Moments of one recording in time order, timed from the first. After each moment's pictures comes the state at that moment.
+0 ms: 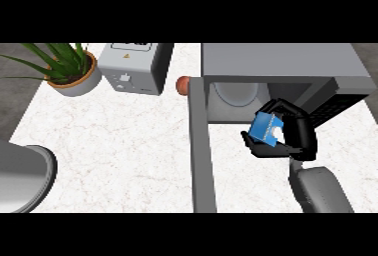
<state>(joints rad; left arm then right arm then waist) 0.53 0.01 0.33 -2.25 0.44 -0.42 -0.04 -0.26 -0.13 0.08 -1.32 -0.06 -0.13 -0.46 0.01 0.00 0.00</state>
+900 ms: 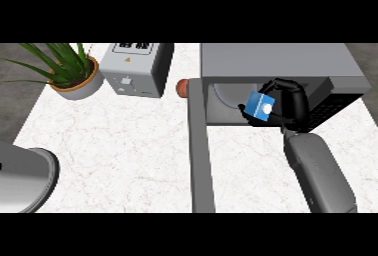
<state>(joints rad) 0.42 0.06 0.35 -2.17 0.46 -0.43 -0.03 -0.52 -0.14 -0.03 -0.98 -0.01 -0.19 -0.64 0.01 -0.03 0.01</state>
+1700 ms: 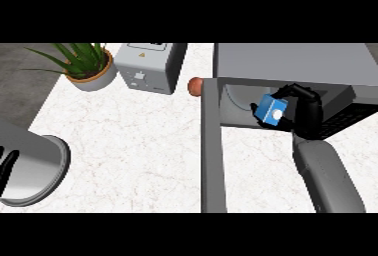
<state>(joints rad) 0.34 0.08 0.31 -2.14 0.44 -0.44 -0.01 -0.46 -0.16 -0.05 -1.01 0.02 -0.35 -0.80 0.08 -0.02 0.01</state>
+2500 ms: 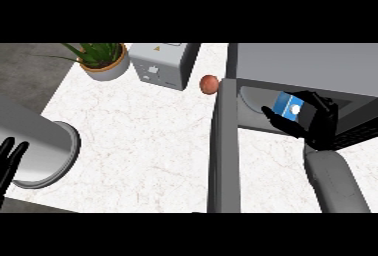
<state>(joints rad) 0.29 0.10 0.28 -2.14 0.37 -0.45 0.00 -0.38 -0.17 -0.10 -1.07 0.16 -0.60 -0.91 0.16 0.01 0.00</state>
